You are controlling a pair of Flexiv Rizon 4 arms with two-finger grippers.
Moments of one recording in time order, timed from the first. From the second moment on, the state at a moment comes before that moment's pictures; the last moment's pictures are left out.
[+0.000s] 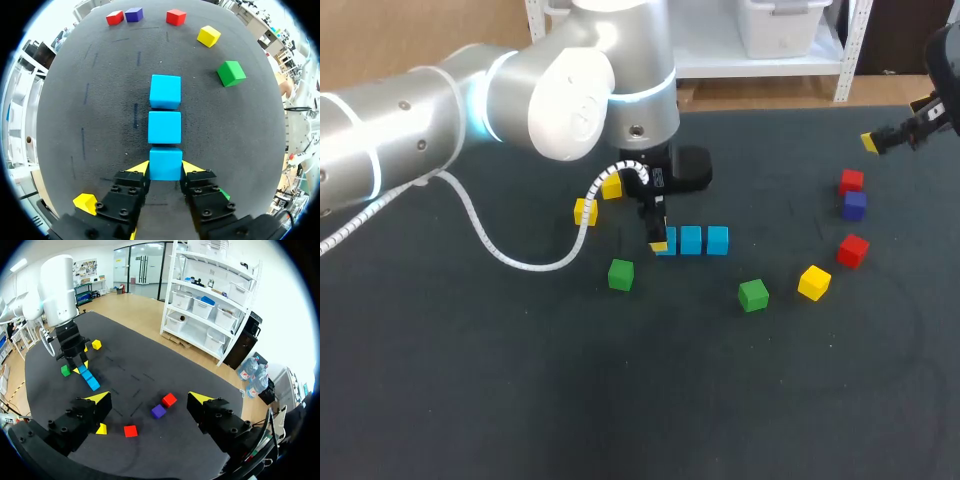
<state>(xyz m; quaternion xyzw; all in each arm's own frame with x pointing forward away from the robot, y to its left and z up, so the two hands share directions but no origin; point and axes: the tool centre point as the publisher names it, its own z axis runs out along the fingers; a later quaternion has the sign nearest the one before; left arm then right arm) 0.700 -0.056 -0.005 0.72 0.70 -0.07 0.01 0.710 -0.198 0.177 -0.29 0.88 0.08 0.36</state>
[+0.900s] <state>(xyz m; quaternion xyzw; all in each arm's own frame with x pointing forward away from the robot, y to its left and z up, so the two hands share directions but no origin) 0.703 -0.056 -0.003 0.71 0.70 -0.07 0.02 0.710 -0.198 0.177 -0.29 0.88 0.08 0.36</state>
